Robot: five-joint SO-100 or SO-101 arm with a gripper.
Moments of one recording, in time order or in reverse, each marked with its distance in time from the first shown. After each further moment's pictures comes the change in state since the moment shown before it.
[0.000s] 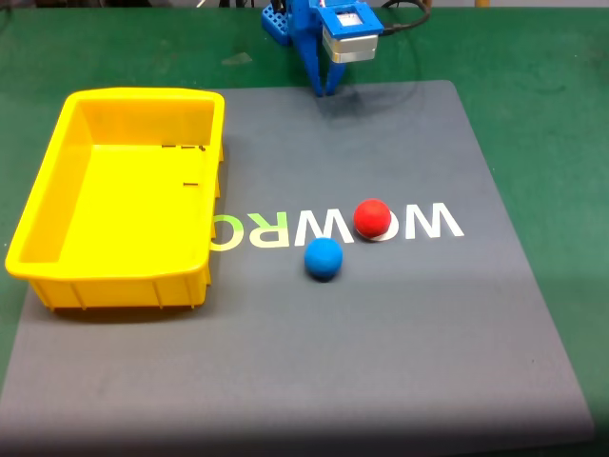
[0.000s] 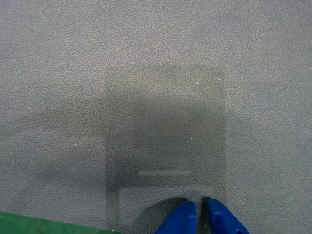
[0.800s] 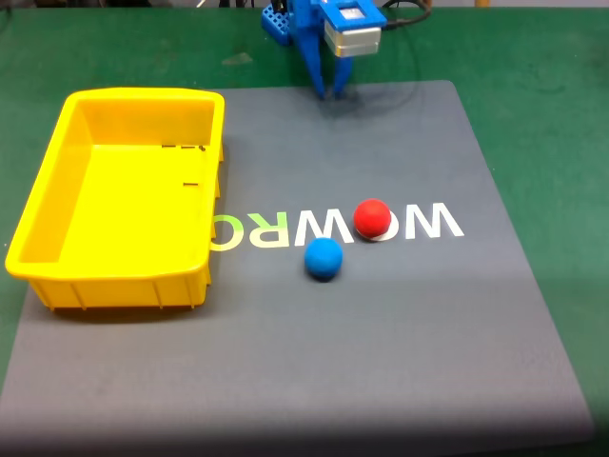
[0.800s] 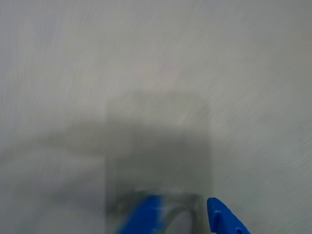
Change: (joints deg) arm 1.7 2.3 0.0 -5.5 -0.5
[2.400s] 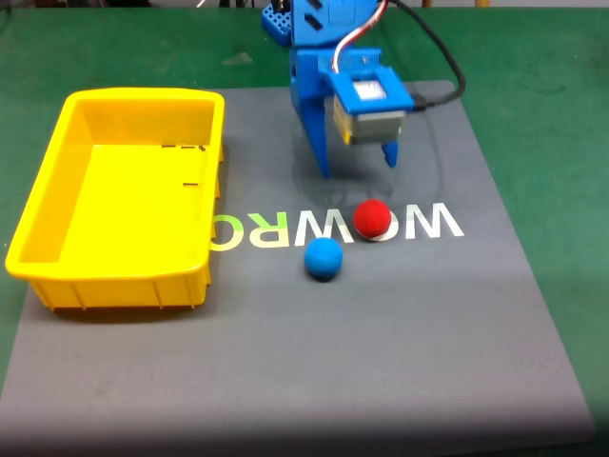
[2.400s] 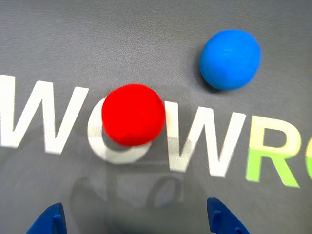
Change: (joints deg) arm 2.1 -106.2 -76.6 -30.0 -1.5
